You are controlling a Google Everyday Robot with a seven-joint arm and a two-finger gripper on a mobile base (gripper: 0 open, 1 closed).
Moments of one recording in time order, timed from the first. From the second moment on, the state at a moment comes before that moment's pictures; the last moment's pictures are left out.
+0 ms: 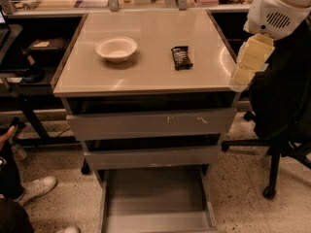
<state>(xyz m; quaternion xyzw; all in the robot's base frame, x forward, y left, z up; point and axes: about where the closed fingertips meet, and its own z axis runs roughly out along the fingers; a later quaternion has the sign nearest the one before) 0.529 -0.196 0.968 -0.55 0.82 -0.01 0.15</state>
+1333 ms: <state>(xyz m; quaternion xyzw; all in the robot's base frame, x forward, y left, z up) 0.647 -0.120 0.932 -0.46 0.88 0.03 0.16</state>
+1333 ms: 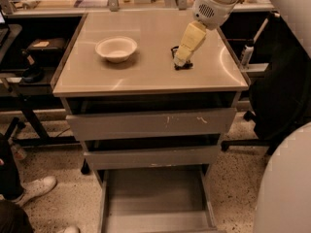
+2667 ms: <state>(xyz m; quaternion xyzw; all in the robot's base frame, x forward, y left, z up) 0.715 -0.089 0.869 -0.43 0.89 0.05 0.16</state>
